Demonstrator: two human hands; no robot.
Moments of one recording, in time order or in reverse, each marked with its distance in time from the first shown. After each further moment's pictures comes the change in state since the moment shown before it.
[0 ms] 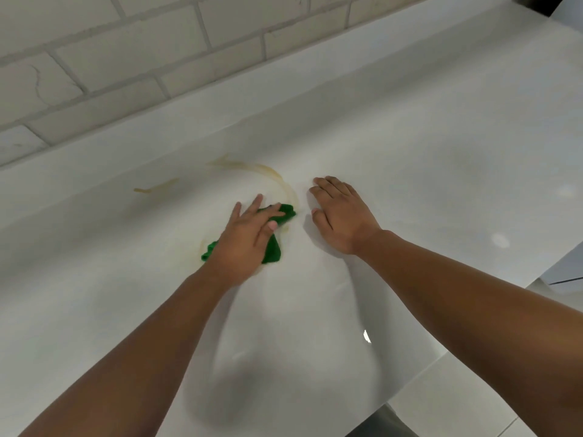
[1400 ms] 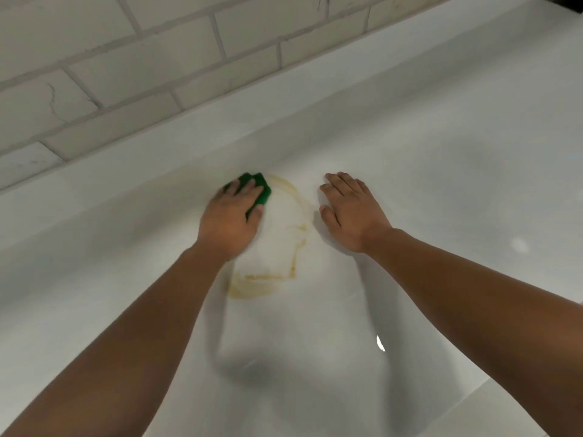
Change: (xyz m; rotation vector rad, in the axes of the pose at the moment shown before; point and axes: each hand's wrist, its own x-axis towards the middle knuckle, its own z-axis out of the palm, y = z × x) left_hand 0.063 -0.077 -0.028 0.431 -0.016 -0.087; right_hand 0.039 0.001 0.002 -0.025 0.029 0.023
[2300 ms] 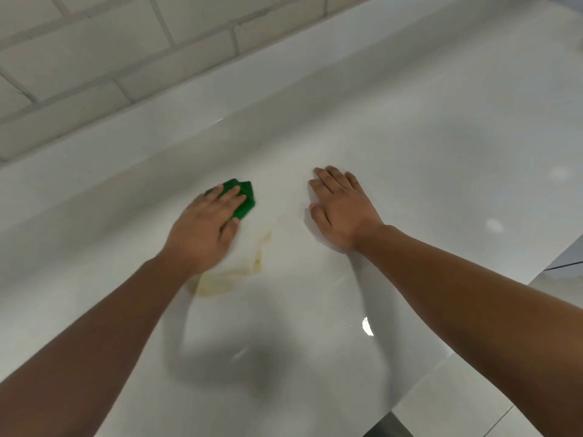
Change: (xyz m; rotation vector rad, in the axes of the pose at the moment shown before) left_hand -0.017 0.014 0.013 0.073 -0.058 0.228; right_hand -0.032 0.034 -0.006 -0.025 -0.031 0.013
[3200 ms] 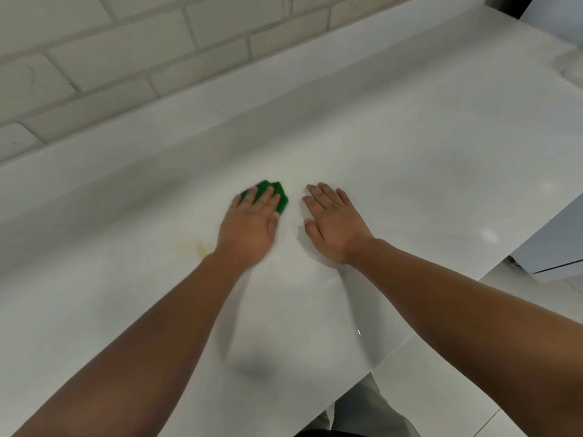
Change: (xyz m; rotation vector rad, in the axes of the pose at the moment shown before) left_hand -0.014 0.086 0.007 -0.010 0.026 -0.155; right_hand -0.052 -0.041 0.004 -0.013 -0.034 -0.038
